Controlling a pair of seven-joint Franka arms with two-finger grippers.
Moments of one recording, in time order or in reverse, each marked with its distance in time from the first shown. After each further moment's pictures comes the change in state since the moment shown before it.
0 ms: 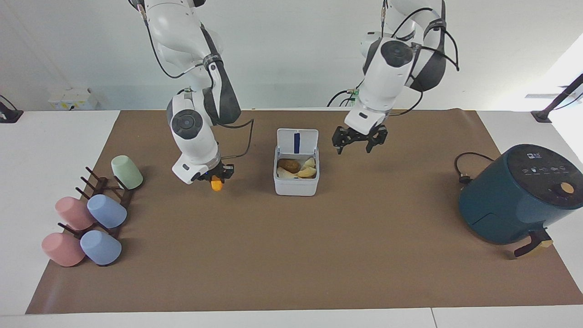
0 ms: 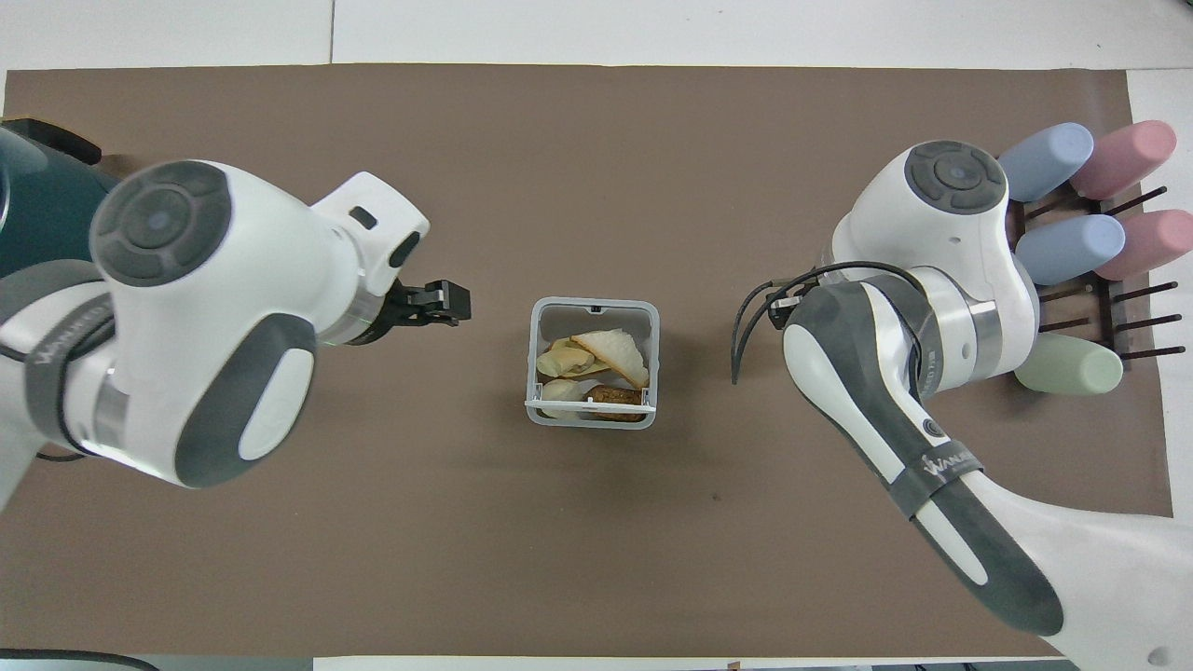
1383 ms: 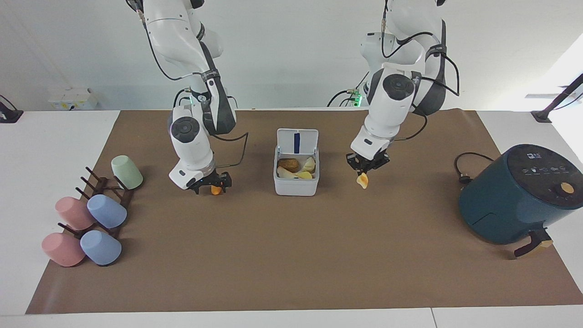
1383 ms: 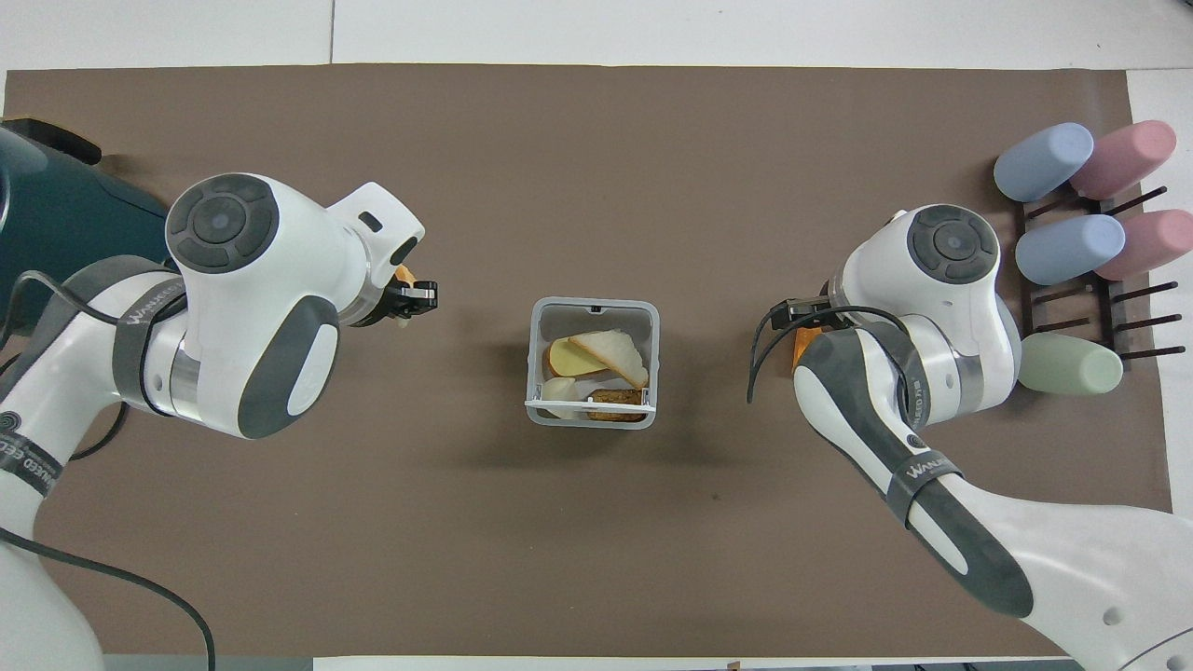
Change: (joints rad) left arm -0.031 0.116 -0.033 -0.021 0.057 0.147 -0.016; right arm -0.044 0.013 -0.016 -0.236 -0.120 0.359 -0.029
